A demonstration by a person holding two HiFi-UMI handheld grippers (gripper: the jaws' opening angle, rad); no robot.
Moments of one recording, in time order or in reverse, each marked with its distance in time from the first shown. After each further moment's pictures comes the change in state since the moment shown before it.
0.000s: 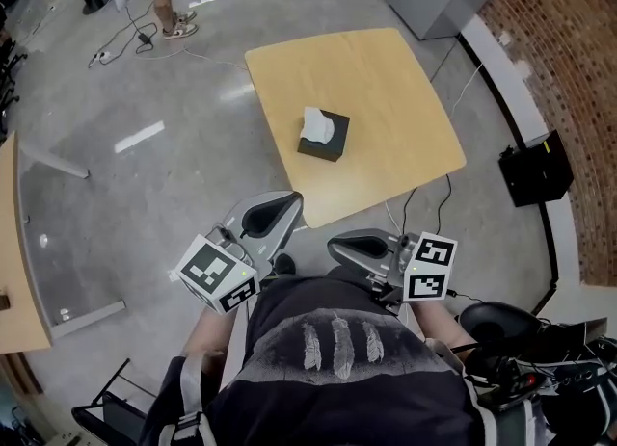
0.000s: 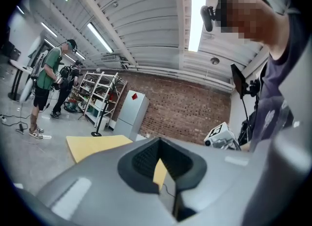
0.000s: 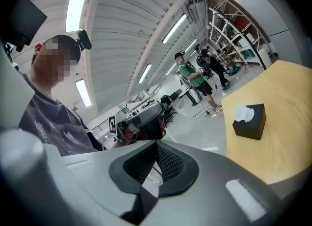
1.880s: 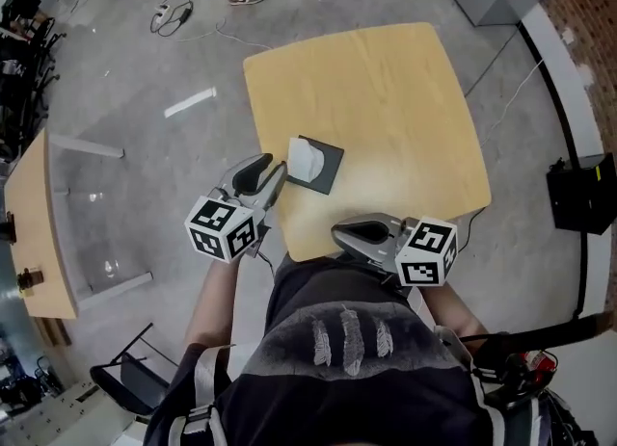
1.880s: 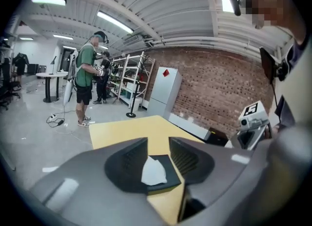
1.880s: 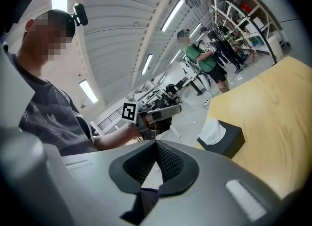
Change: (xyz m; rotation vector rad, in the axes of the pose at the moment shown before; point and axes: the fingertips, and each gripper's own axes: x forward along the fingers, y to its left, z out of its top) left arm 0.142 0.158 -0.058 -0.043 0.290 0.402; right arm -0.042 -0.160 0.057 0.007 0.147 0.119
